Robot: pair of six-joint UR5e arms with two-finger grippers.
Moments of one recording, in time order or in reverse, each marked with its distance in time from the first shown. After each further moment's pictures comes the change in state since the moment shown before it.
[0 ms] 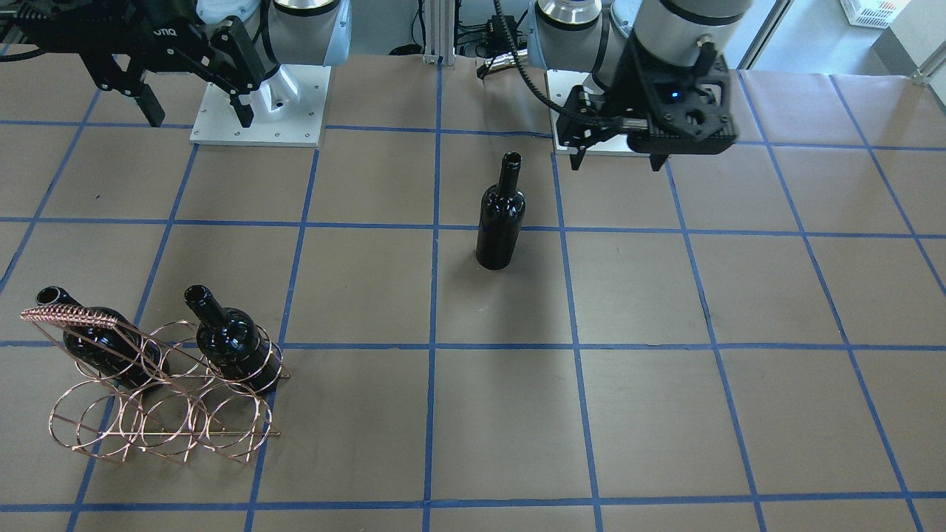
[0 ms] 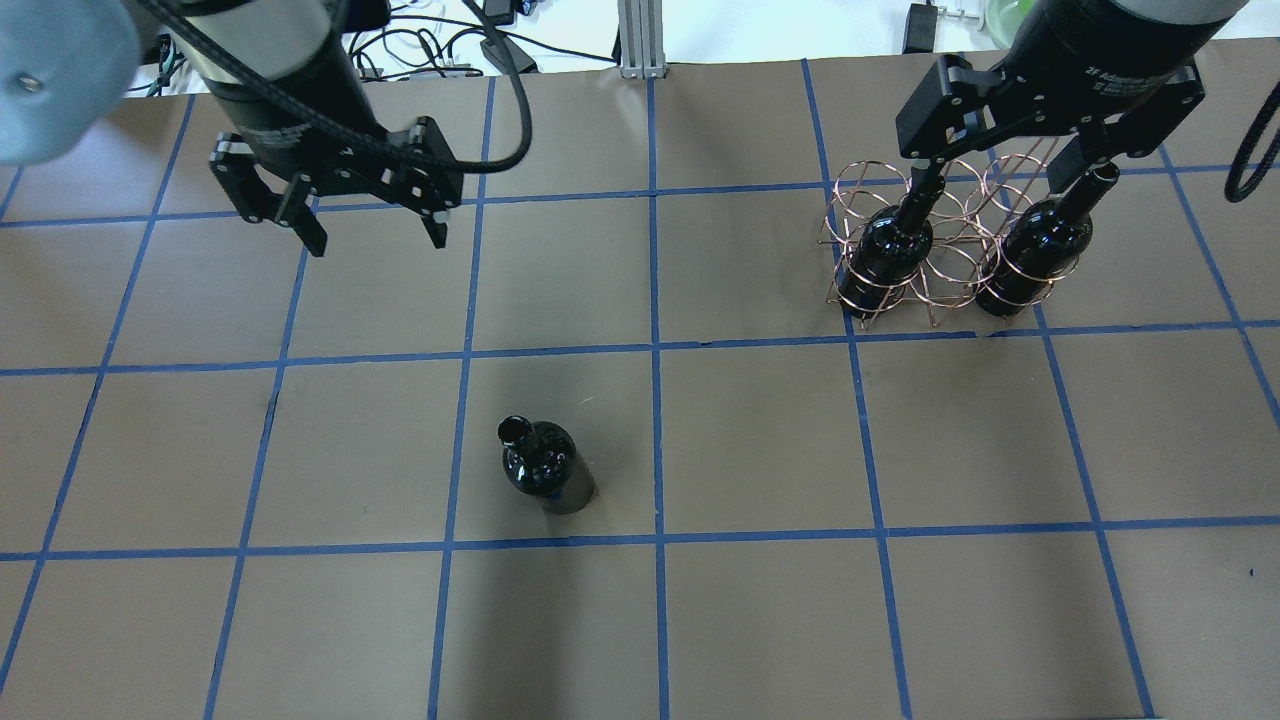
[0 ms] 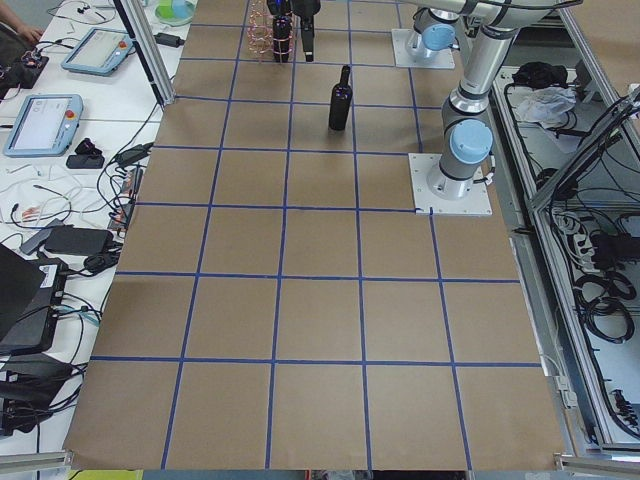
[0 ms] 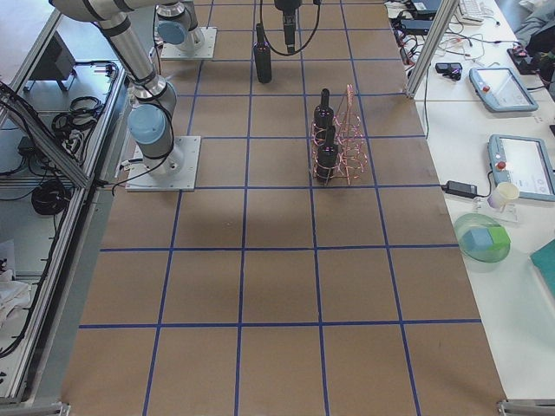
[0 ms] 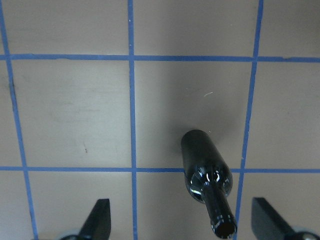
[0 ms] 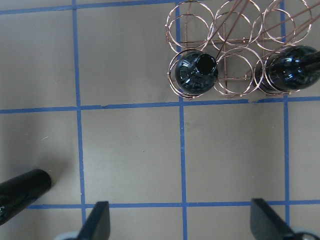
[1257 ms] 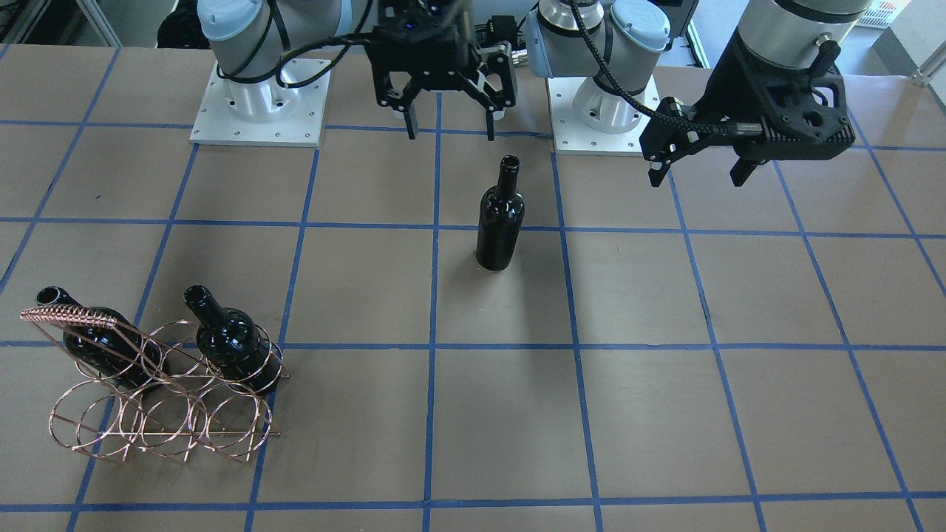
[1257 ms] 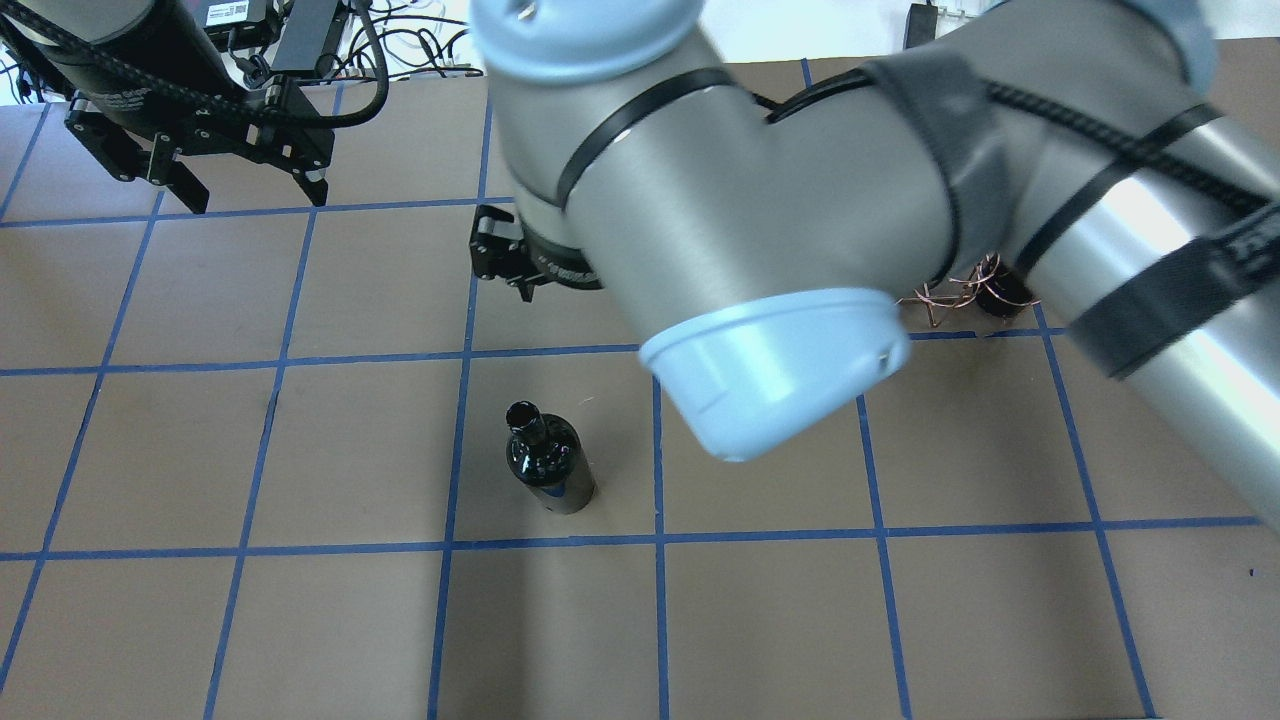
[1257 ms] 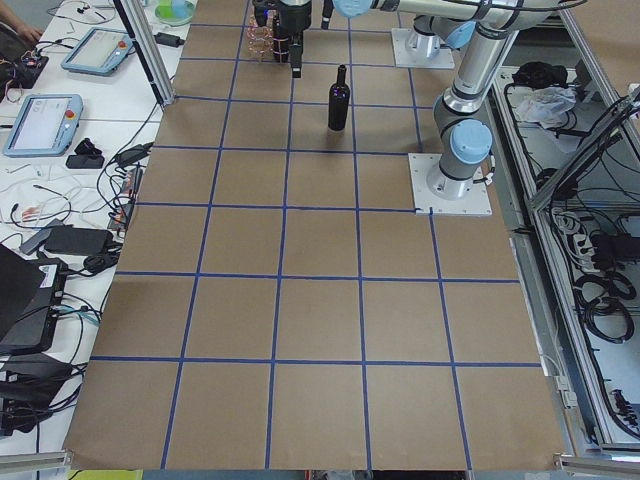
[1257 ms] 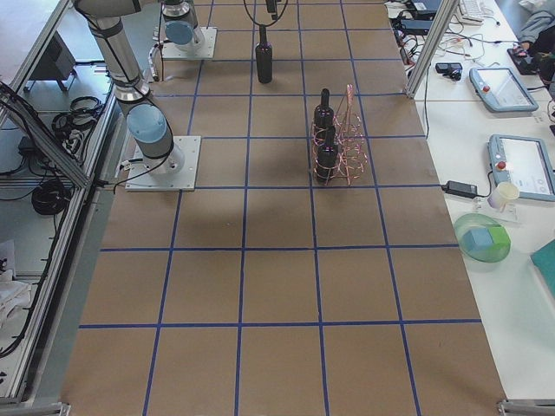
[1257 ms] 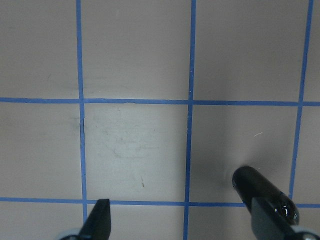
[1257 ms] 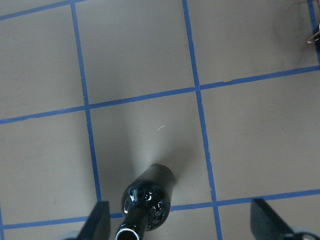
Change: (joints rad) left arm 0.119 0.034 -0.046 0.079 0.023 0.105; right arm 0.572 0.206 0.013 -0.294 -0.098 0.678
